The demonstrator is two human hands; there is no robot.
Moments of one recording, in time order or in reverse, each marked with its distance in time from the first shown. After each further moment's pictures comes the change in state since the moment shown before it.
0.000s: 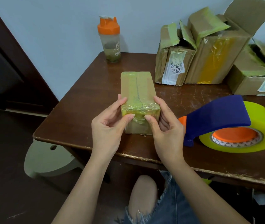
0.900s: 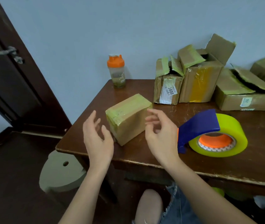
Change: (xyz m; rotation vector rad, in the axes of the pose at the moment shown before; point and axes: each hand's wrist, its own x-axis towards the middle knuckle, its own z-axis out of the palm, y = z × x) left_hand -0.011 0.029 -0.025 0.617 0.366 0.121; right_hand 0.005 -0.056 0.001 -0.263 0.038 -0.018
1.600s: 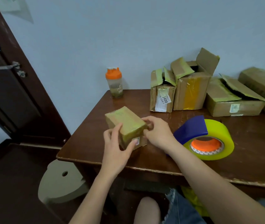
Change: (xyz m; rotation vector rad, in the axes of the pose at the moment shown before) left_hand -0.014 0.001 0.016 0.063 -0.461 0.044; right_hand 0.042 -0.008 -0.018 -0.247 -0.408 0.232
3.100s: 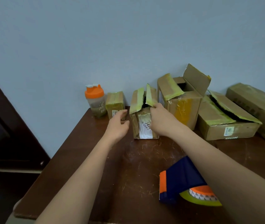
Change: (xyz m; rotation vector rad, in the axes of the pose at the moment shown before) left_hand 0.205 0.039 0.065 -0.067 -0.248 -0.041; right_hand 0.124 -0.011 -0.084 -0.697 -0.029 -0.040
